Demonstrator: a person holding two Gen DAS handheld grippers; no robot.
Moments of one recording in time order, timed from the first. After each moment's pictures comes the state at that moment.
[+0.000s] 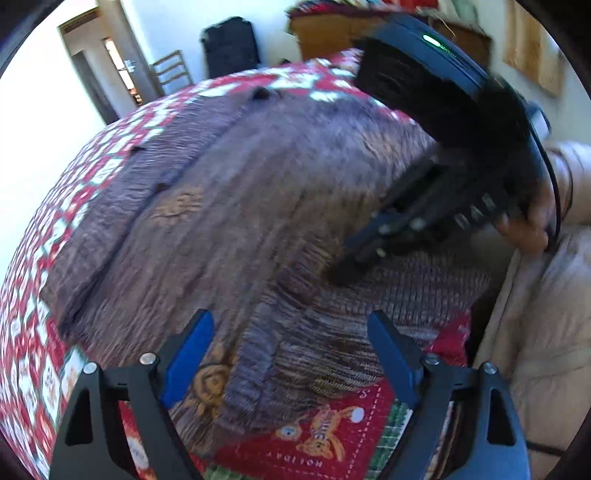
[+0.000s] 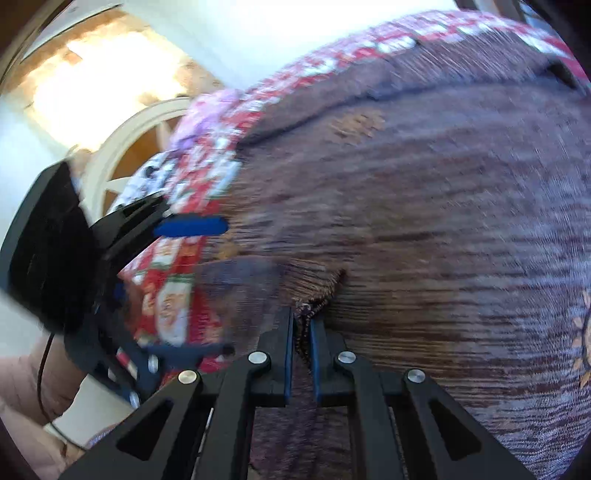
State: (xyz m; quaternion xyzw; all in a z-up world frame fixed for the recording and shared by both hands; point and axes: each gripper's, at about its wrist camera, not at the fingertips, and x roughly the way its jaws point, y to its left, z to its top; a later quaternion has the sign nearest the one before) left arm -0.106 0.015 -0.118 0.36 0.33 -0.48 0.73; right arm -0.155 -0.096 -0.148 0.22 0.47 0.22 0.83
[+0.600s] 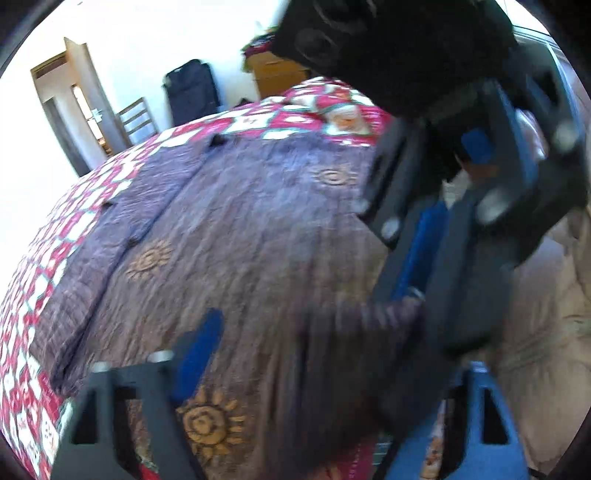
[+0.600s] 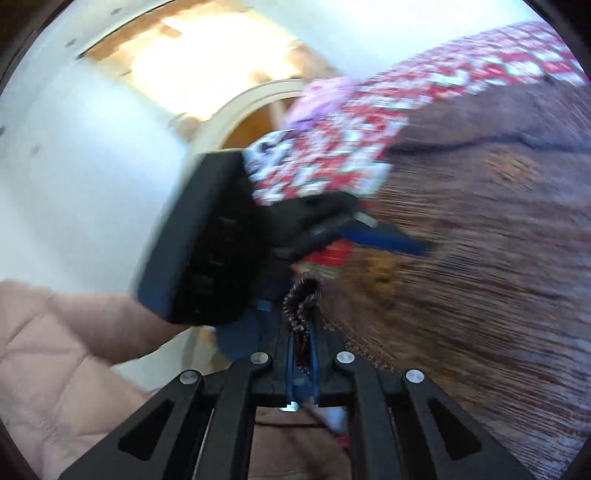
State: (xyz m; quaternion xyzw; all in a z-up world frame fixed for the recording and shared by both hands) left arm -0.128 0.017 -0.106 0.35 0.25 -0.57 0.70; right arm -0.172 -0.051 -0.087 0.20 0.39 0.46 0.77
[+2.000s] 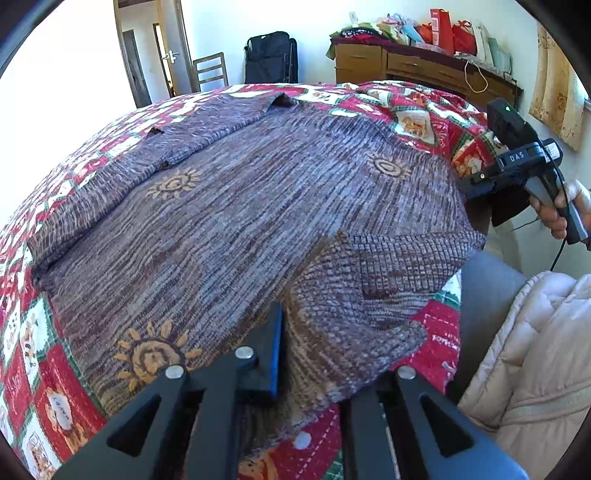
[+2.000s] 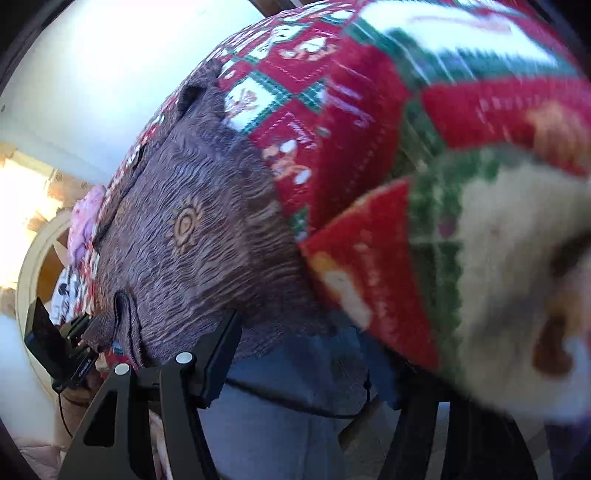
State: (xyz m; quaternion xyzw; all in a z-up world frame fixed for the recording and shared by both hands) left arm -0.127 0.023 -0.134 0.25 0.34 -0.46 0.78; right arm -0.308 -0.286 -0.176 0.35 0.46 -0.05 0.81
